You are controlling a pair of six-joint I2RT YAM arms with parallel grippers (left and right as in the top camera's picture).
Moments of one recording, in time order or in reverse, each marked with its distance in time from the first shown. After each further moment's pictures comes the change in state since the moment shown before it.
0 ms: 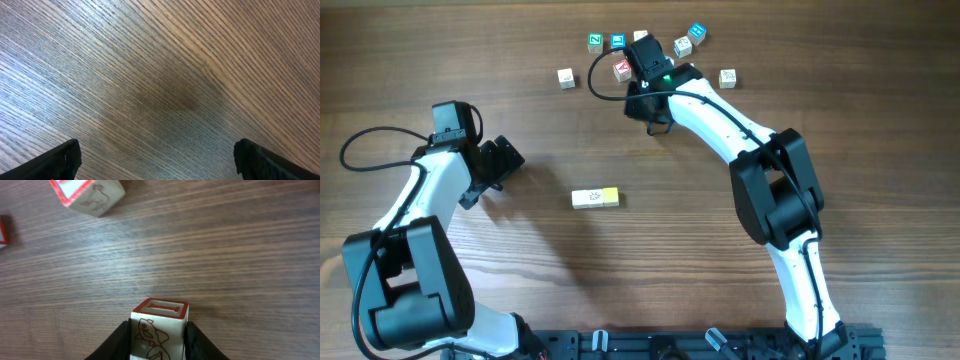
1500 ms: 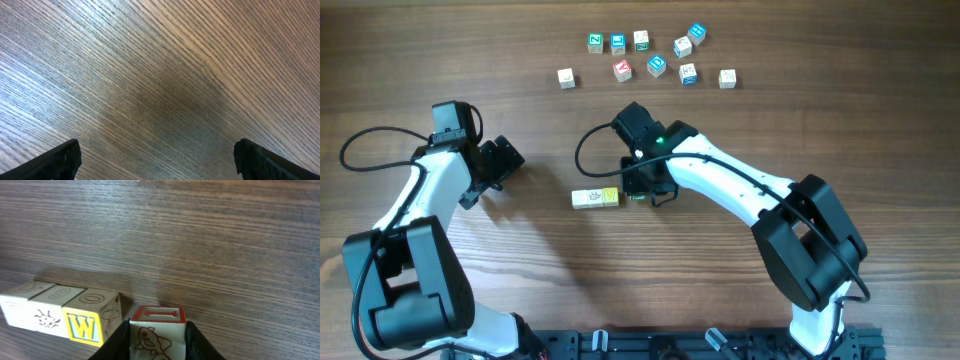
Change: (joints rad) left arm 0.000 0.000 0.000 0.000 0.000 0.000; right arm 0.180 -0.356 -0.486 -0.068 -0.134 -0.014
